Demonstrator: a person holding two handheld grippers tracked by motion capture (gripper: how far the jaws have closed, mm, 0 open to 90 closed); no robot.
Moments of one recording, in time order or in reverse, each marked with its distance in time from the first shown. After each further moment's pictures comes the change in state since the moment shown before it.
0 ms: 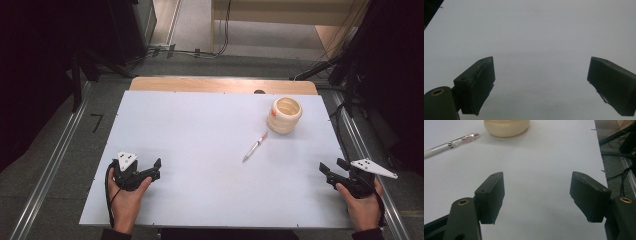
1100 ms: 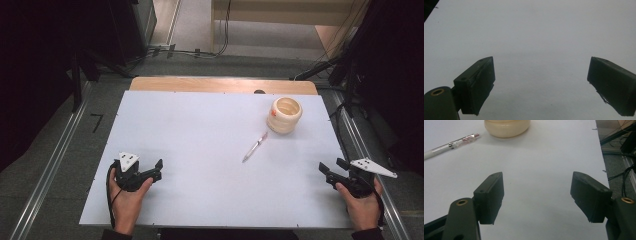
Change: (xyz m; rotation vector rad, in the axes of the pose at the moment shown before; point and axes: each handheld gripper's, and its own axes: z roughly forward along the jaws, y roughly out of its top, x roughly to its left) left arm -0.005 0.000 -0.001 -0.001 -0.016 0.003; right arm 0.000 0.001 0.001 0.002 0.002 0.011
